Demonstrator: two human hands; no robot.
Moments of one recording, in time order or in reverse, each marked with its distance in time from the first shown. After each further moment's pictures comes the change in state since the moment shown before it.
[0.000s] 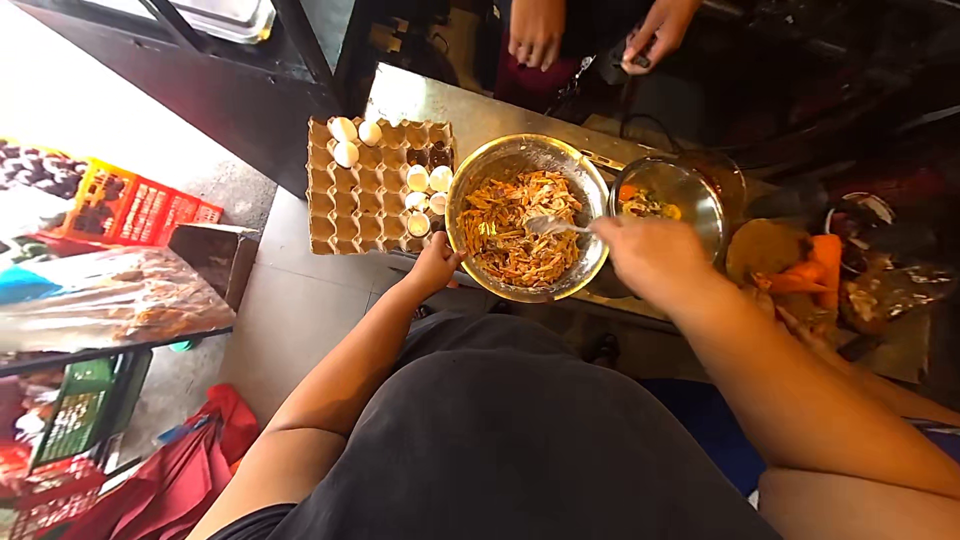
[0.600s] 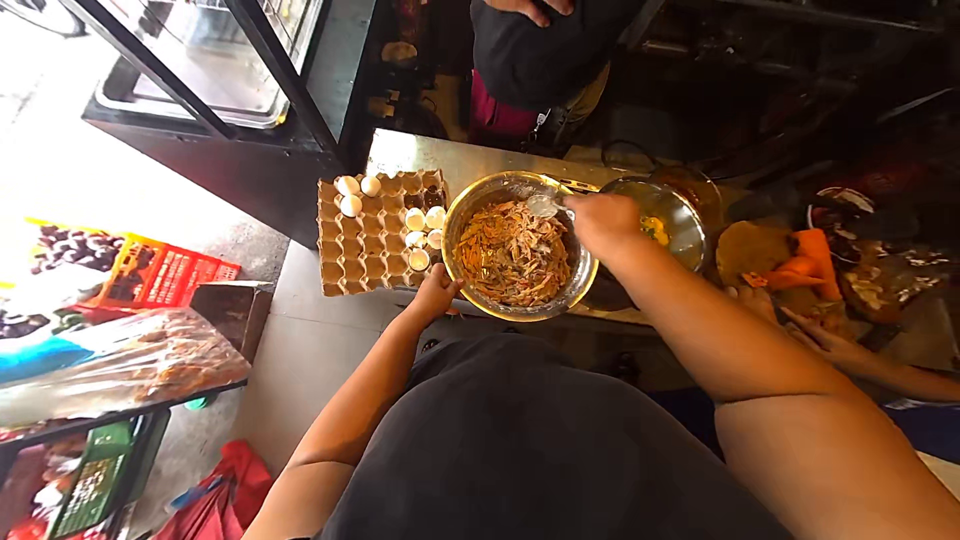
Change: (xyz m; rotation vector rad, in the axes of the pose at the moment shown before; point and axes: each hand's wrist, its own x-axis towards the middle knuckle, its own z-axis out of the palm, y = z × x) left_hand 0.004 -0.002 -0.003 0.019 -0.010 -0.002; right_hand 0.076 0.001 0.005 0.112 -0.011 0.339
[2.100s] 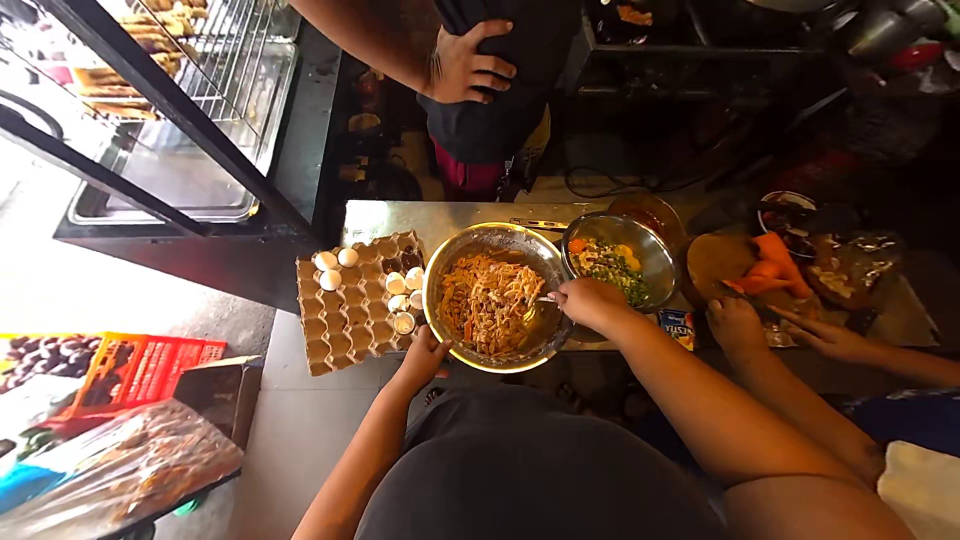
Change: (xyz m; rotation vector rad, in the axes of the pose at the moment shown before) left_hand -0.006 0.024 -0.007 -0.011 -0.093 -0.062; right_hand -0.020 0.029 0.021 0.230 -0.386 0.156
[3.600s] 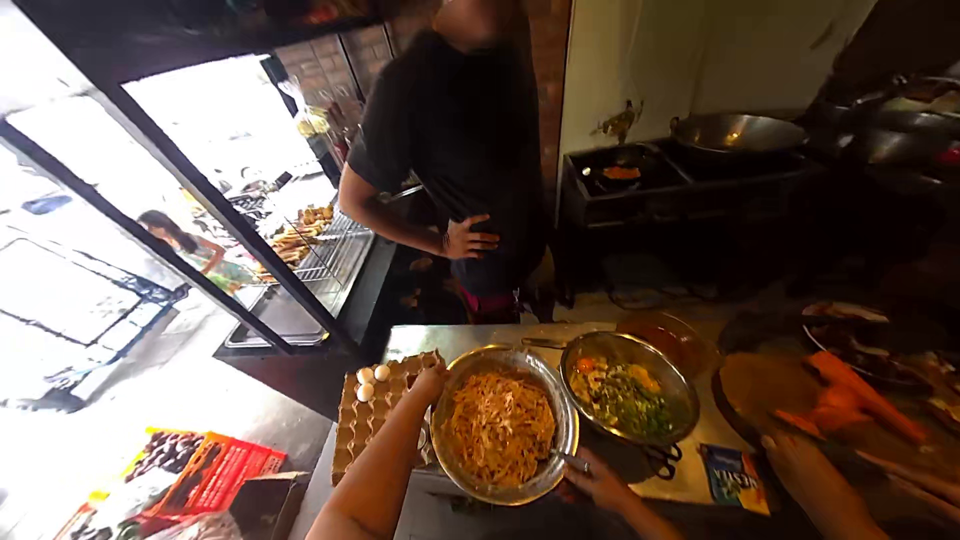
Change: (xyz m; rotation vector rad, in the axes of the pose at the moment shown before) left_hand 0.110 0.115 -0.039 0.804 0.257 0.003; right_hand 0.025 0.092 0.144 1.429 -0.204 -0.385
